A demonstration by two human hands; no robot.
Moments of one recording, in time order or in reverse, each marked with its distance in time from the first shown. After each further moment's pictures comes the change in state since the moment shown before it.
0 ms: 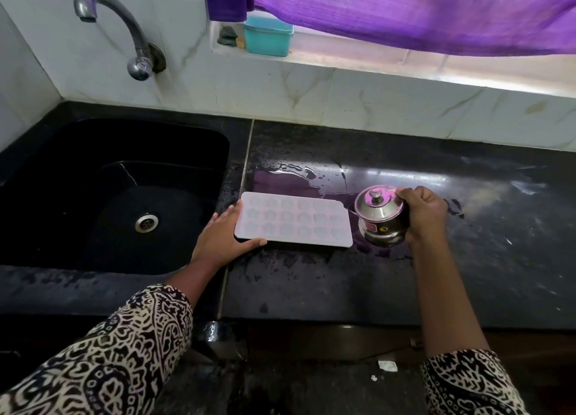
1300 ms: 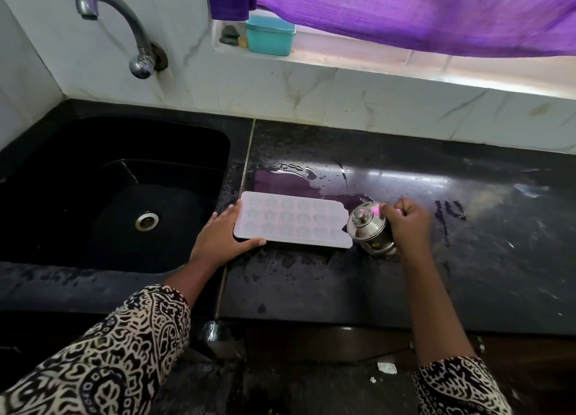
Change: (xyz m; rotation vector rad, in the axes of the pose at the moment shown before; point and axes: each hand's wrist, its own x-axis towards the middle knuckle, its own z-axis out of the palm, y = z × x) left_hand -0.002 0.004 -0.003 -0.005 -0.007 -0.015; right_hand -0.006 0.028 -0.002 -0.419 -0.052 -0.180
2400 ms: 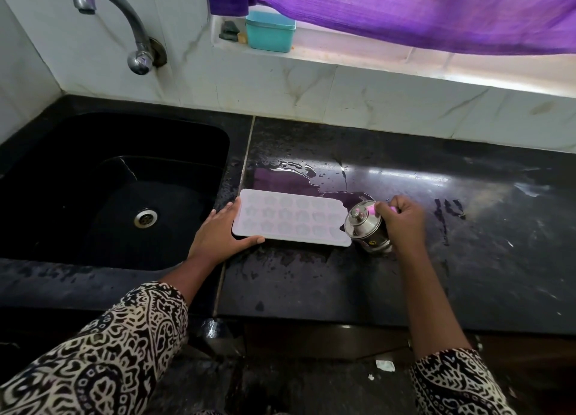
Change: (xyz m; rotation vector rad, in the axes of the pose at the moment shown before) left_hand 0.002 -0.003 0.003 -0.010 0.013 0.006; right_hand 0.009 0.008 0.006 -0.050 -0.039 -0.015
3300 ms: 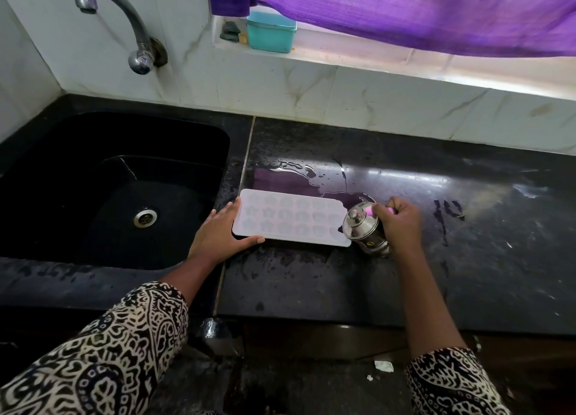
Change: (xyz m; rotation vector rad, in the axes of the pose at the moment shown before) left_hand -0.002 0.002 -0.001 -0.003 0.003 0.002; right_hand -0.003 0.000 0.003 -0.003 -0.017 0.015
